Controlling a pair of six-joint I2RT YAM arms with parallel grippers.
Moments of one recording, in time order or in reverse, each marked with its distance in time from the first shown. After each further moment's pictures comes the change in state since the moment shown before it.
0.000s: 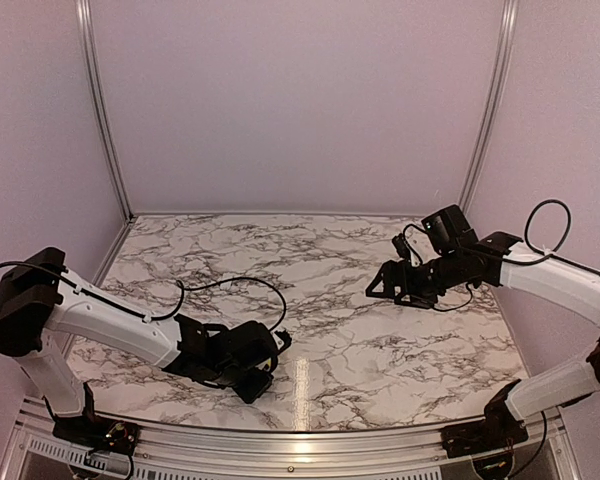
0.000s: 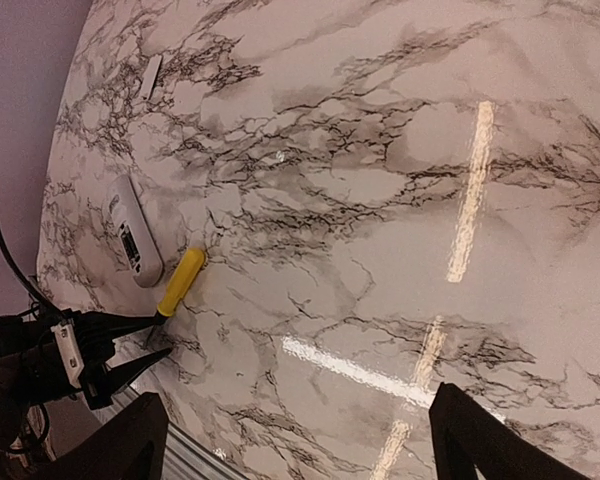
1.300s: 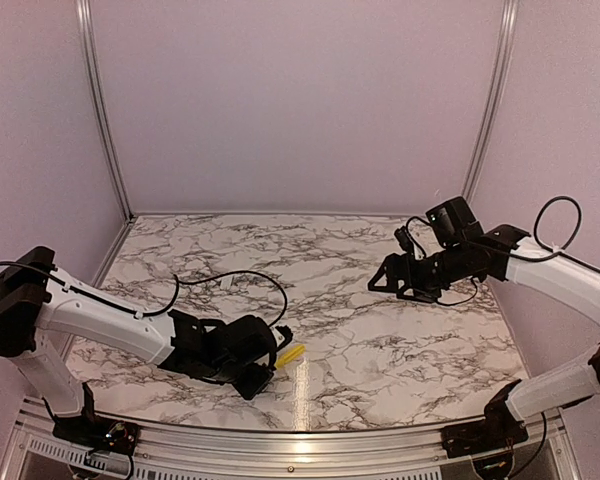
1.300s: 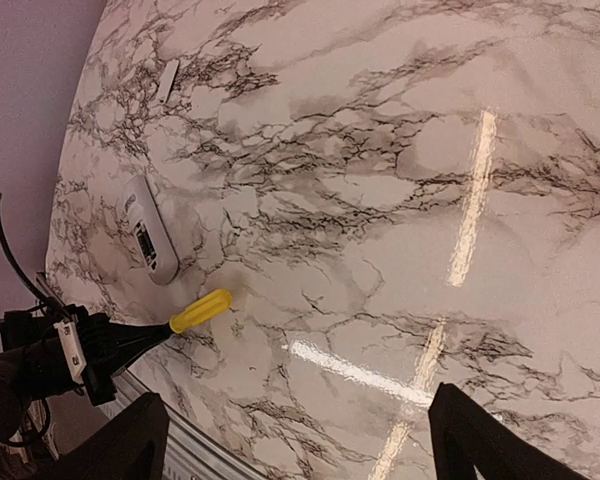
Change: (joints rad) left arm -0.002 -0.035 0.014 -0.013 -0.015 0.031; right arm 0.000 -0.019 0.053 -0.061 -0.004 -0.012
